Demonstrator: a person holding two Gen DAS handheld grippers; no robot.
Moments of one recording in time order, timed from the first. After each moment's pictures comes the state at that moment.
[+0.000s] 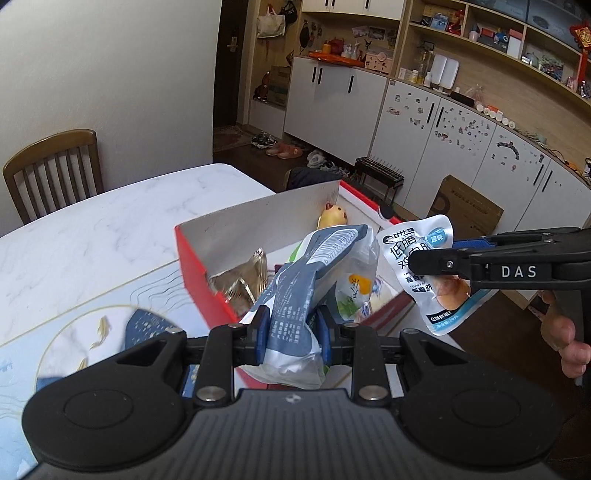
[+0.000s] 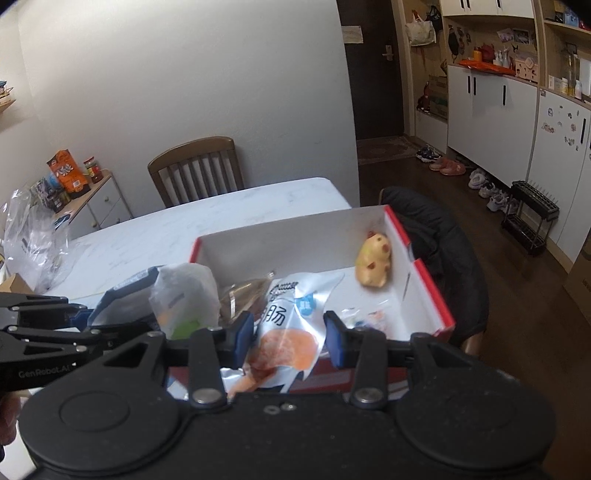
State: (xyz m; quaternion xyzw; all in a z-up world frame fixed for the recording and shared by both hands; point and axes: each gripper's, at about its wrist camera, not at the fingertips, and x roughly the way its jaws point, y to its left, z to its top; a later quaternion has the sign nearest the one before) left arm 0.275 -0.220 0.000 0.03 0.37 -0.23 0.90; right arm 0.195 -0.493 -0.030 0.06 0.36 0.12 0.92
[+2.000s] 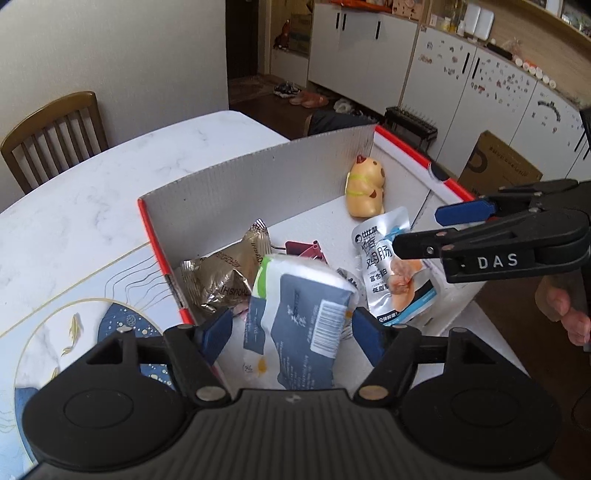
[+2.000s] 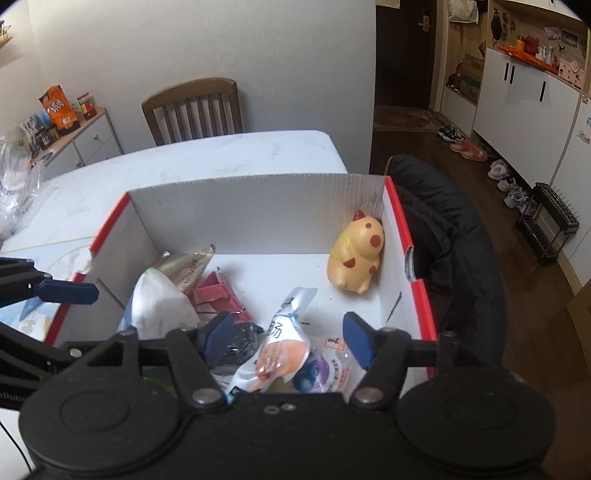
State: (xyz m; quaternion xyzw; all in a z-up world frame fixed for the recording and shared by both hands) left arm 0.347 -0.274 -0.059 0.06 0.44 -0.19 0.88; right arm 0.293 -0.510 -0.093 -0.01 0.42 0.16 0.89
